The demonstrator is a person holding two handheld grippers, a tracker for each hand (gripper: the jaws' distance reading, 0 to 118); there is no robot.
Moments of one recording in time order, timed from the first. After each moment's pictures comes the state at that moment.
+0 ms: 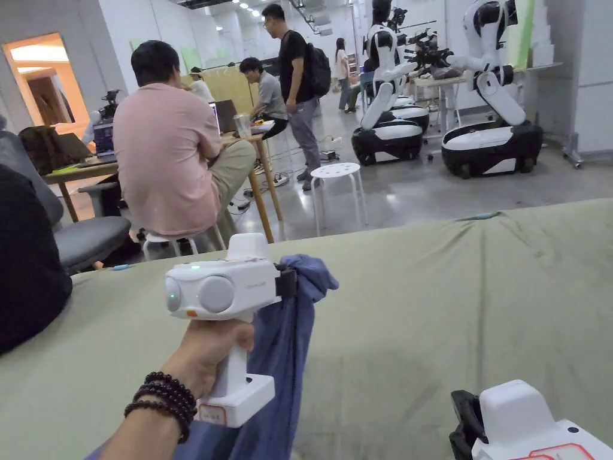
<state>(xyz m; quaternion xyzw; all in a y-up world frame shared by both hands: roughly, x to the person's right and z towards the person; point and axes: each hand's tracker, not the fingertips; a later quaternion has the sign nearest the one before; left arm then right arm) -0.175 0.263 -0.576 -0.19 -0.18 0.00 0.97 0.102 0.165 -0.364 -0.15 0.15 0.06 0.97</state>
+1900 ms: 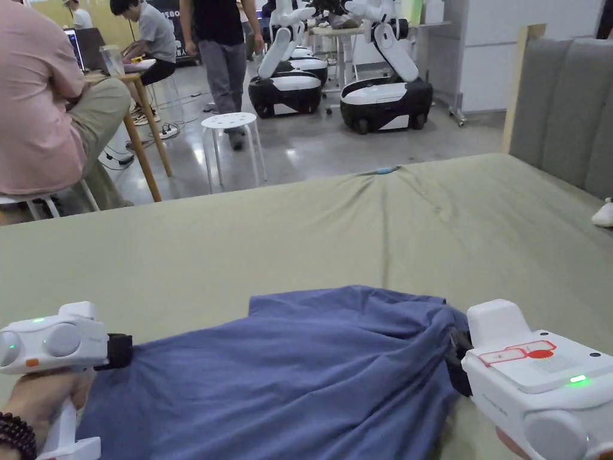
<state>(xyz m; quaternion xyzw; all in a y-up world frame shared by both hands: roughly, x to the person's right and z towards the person) -0.286 0.075 -0.709 -0.38 0.03 -0.02 0.92 0.192 0.116 -0.510 -0.27 0.02 0.07 0.96</state>
